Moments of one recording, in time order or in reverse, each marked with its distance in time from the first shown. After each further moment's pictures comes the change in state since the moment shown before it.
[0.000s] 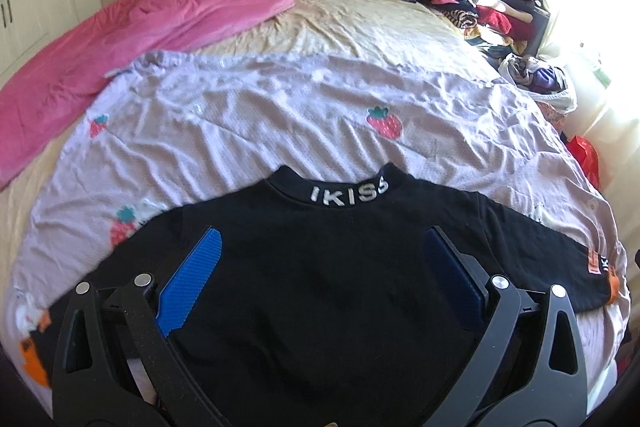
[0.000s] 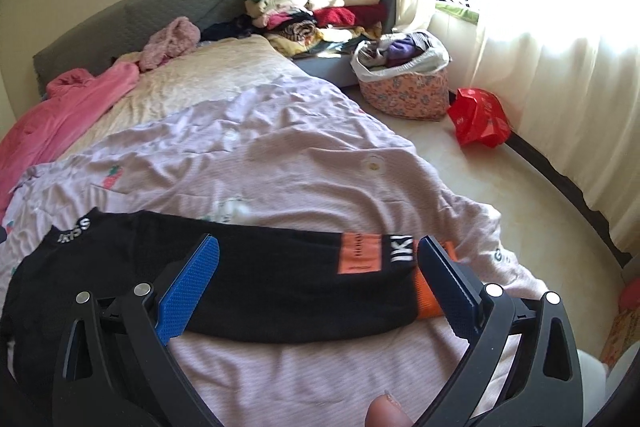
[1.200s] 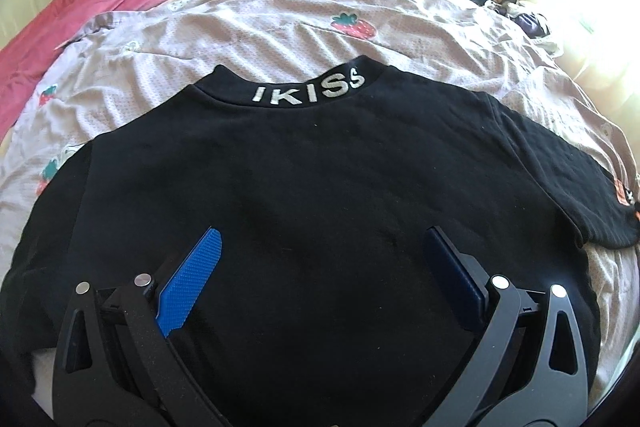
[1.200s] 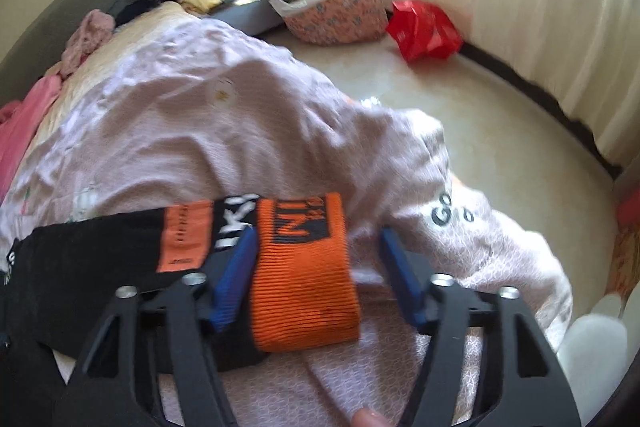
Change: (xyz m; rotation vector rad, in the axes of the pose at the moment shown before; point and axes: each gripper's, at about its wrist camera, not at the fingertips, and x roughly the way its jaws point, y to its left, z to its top) left arm 0.074 -0.021 -0.064 0.099 0.107 -0.064; right arm 0.107 -0.119 -0.041 0.260 0.233 -0.061
